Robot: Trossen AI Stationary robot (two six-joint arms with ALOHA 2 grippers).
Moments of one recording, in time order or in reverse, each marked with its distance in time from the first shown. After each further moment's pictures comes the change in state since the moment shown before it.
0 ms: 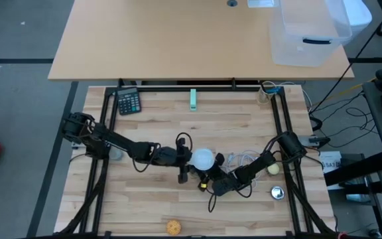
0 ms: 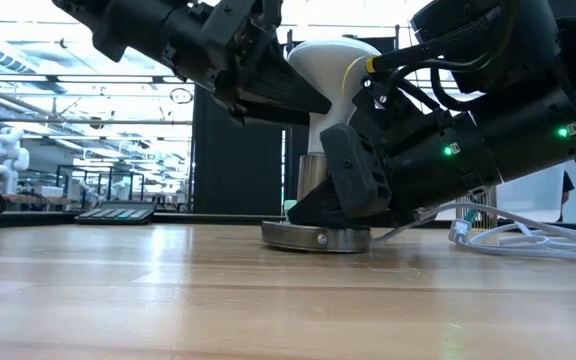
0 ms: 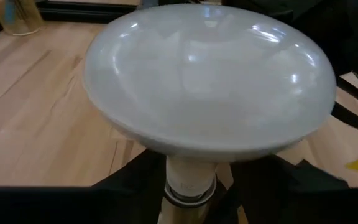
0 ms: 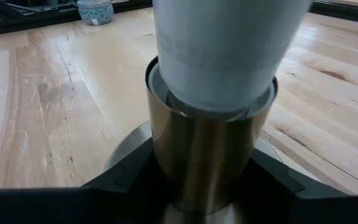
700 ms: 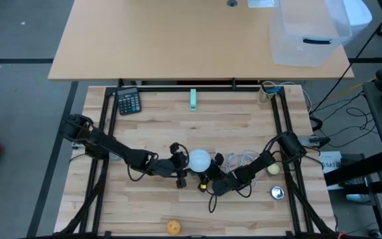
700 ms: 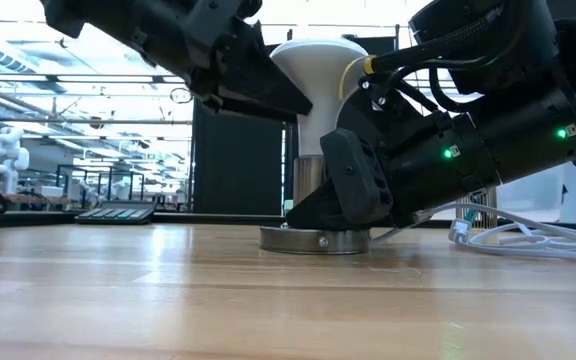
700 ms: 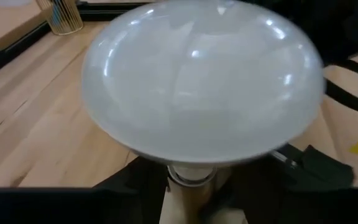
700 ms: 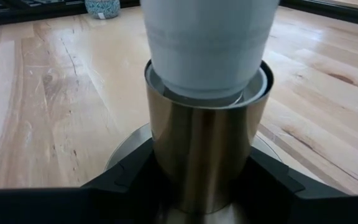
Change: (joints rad) left arm -0.124 -0.012 0.003 -0.083 -0.264 -0.050; right arm 0.000 0.001 0.001 0.011 -0.017 -0.039
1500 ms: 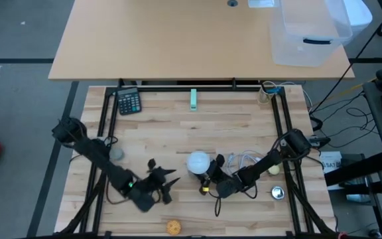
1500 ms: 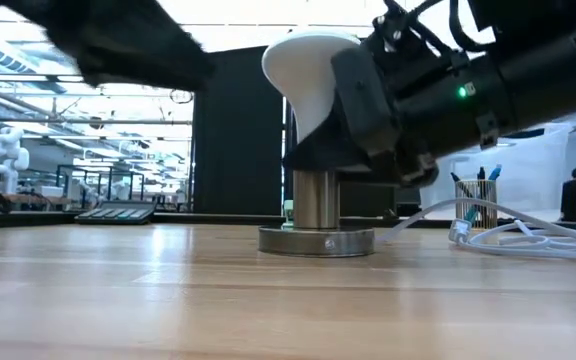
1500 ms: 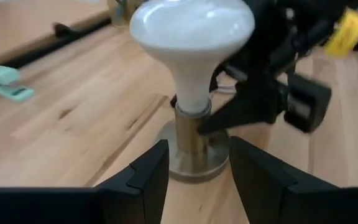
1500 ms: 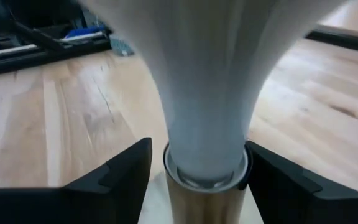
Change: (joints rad) left arm -0.344 -0.036 0.000 -0.278 -0.506 -0.470; right arm 0.041 -0.099 -0.002 0.034 0.036 -0.053
